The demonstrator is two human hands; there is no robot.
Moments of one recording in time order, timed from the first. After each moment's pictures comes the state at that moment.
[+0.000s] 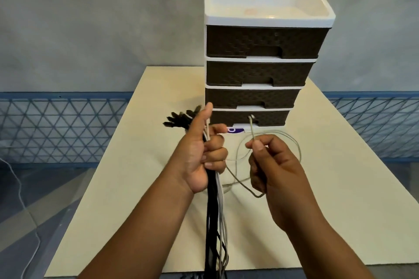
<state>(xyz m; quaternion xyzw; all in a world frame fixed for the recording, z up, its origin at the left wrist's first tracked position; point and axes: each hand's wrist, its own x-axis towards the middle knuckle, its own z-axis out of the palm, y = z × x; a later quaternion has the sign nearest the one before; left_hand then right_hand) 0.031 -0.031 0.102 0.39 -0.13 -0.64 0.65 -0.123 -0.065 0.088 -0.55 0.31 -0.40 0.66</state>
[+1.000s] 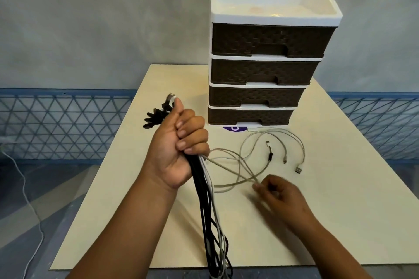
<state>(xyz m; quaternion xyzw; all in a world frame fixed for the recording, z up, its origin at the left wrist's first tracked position) 0.062 -0.010 0.100 0.14 -0.16 -0.67 0.71 -0.168 -0.108 -0.024 -0.78 0.41 -0.22 0.41</state>
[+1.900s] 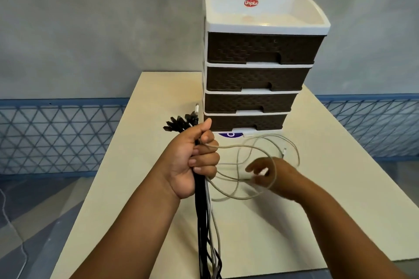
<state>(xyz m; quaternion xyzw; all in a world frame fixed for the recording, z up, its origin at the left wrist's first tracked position) 0.063 -0.018 0.108 0.35 -0.15 -0.70 0.60 -0.129 -0.146 0.039 -0.85 0.42 -0.01 0.31</state>
